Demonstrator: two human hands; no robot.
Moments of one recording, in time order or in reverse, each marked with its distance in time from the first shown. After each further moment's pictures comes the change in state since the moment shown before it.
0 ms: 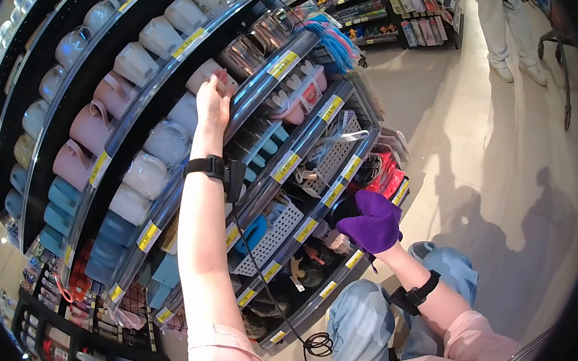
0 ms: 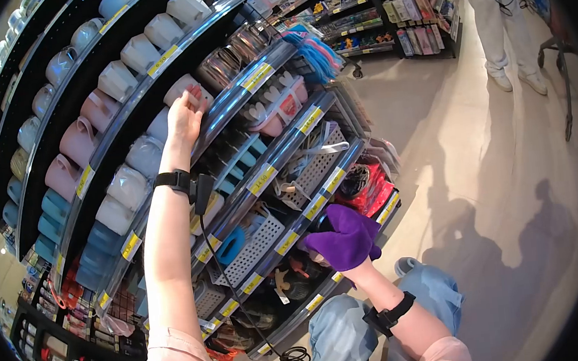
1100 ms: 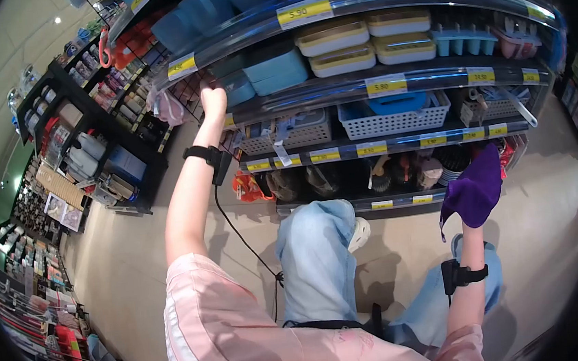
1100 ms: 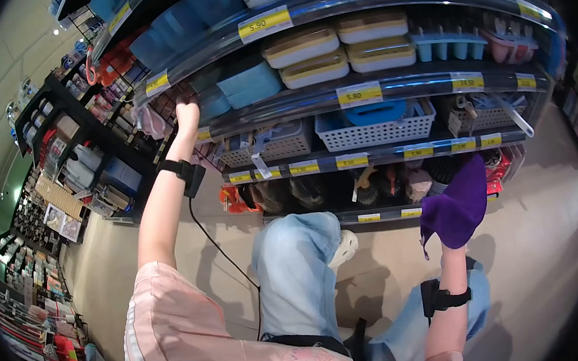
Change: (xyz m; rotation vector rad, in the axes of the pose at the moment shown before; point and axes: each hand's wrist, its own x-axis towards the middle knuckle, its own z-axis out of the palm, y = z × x) left_hand -0.363 0.066 -0.462 1.145 1.016 0.129; right_hand -0.076 0.115 0.073 -0.579 -0.286 -0.433
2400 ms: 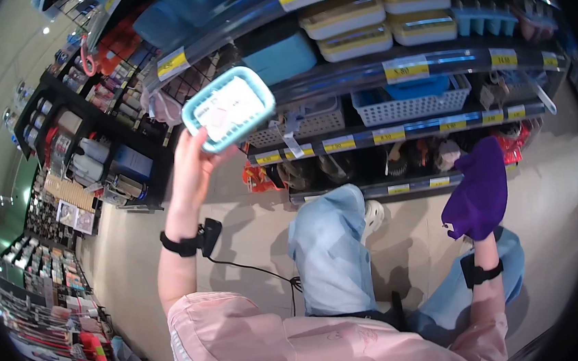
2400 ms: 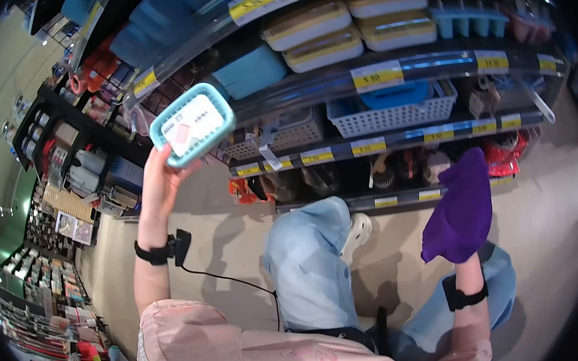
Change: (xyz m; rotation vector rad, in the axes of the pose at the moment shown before) left_hand -0.106 0.129 -0.110 -0.501 -0.479 -0.499; right_hand 0.032 -0.081 -0.026 0.636 -0.223 0.032
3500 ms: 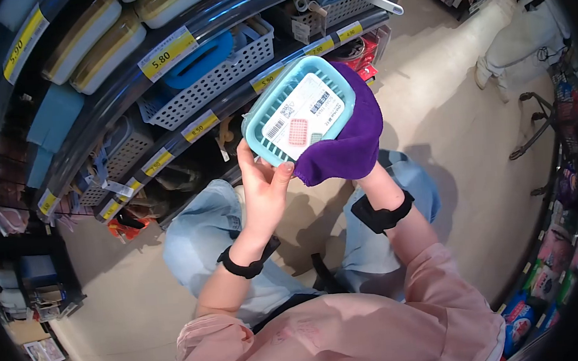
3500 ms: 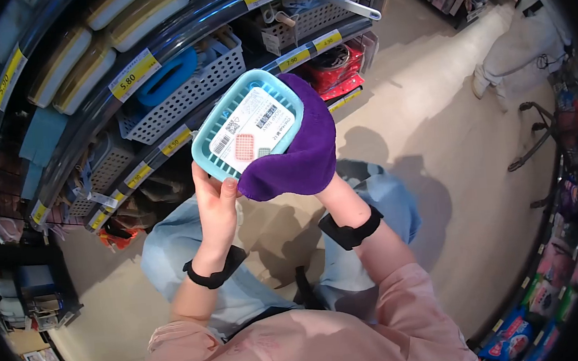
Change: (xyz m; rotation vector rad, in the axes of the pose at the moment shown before) left_hand -0.101 -0.161 0.291 -0.528 -0.612 -0.106; right_hand 0.025 -0.007 -0.037 -0.108 0.195 -0.146
